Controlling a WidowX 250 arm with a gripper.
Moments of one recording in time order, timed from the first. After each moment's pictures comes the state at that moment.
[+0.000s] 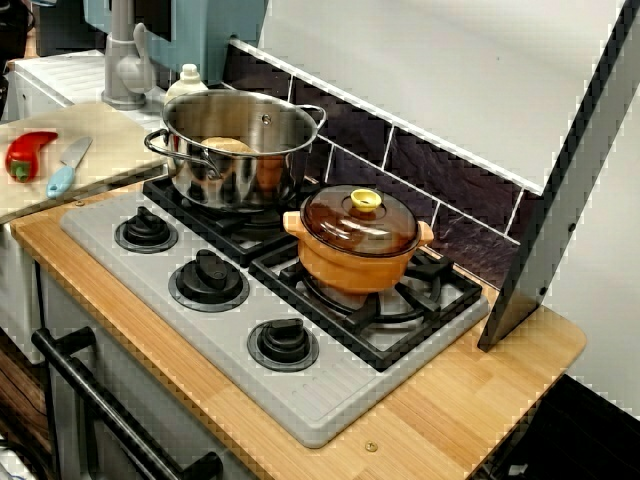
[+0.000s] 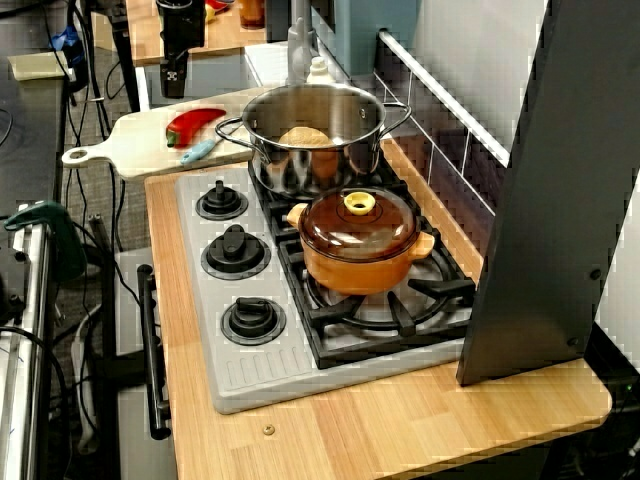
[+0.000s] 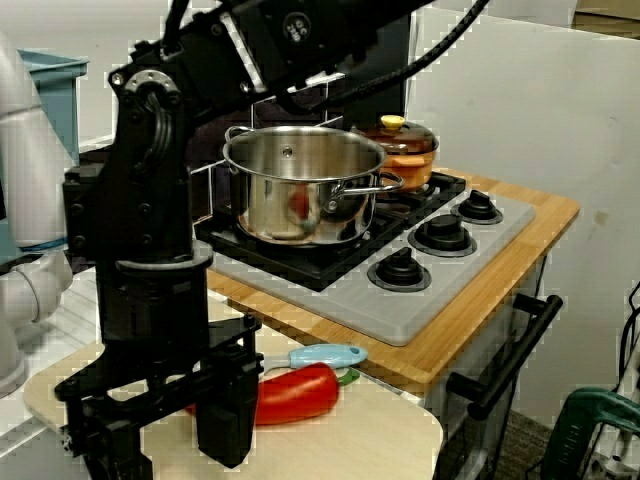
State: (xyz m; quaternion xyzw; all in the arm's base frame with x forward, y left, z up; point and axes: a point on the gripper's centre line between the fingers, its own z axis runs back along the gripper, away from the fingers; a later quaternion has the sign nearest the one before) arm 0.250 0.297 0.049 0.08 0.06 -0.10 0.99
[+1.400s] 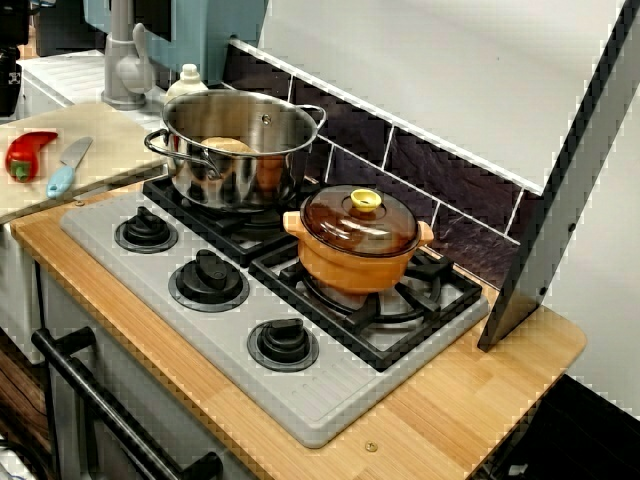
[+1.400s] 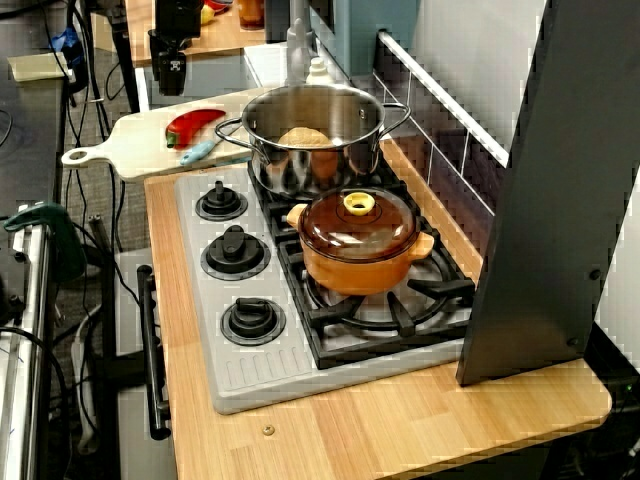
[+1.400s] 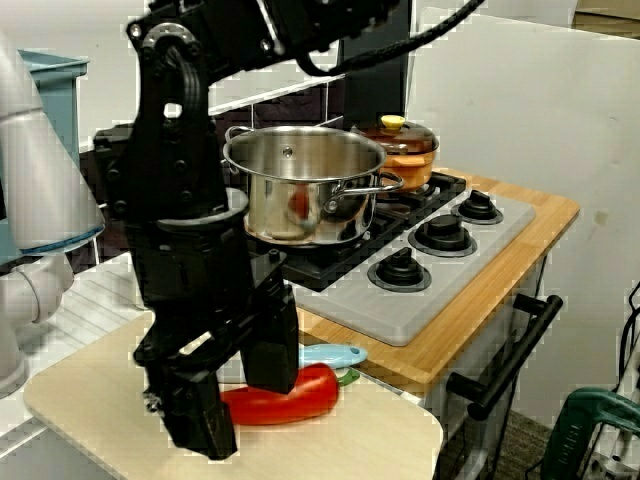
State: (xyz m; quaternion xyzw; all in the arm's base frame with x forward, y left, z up) arm 0.240 0.264 0.066 -0.01 0.07 0.02 1.00
